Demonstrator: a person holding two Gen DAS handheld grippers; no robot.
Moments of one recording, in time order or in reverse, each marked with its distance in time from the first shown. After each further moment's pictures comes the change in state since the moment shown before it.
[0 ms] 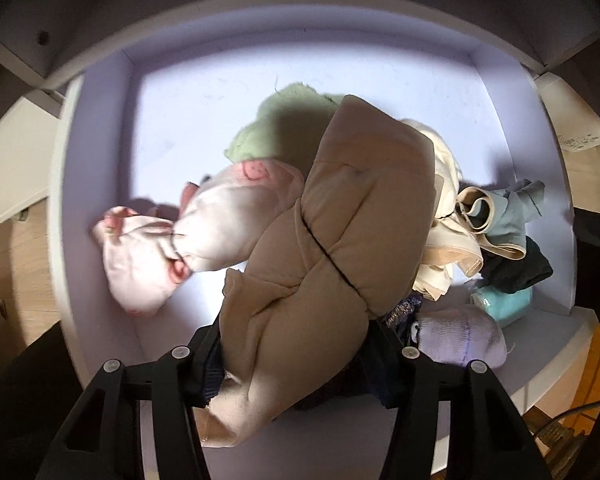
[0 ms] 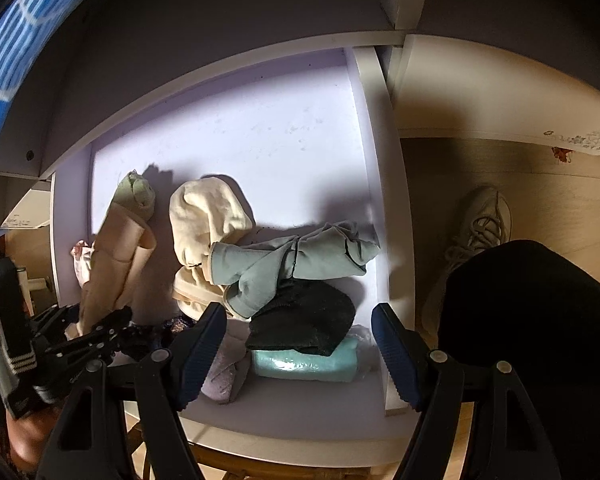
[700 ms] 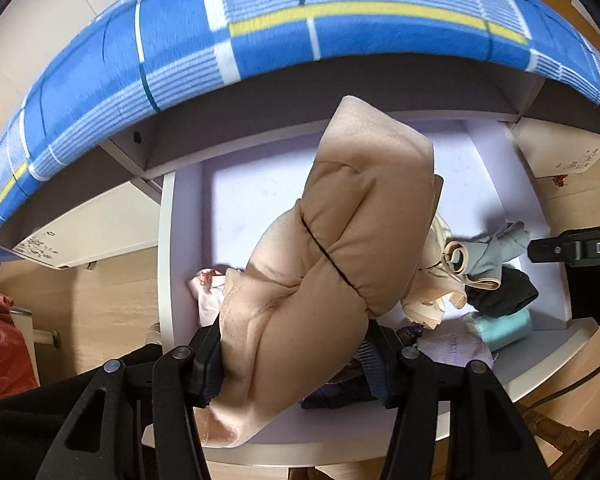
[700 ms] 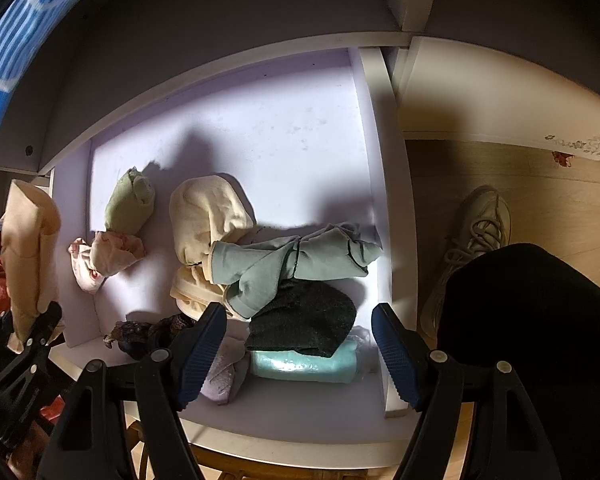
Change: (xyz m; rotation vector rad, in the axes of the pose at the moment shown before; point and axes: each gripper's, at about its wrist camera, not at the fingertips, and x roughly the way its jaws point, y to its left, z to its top) left arm -0.104 -0.022 -0.037 0.031 -0.268 0.187; right arm 0.001 0.003 -0.001 -0.016 0.000 -0.008
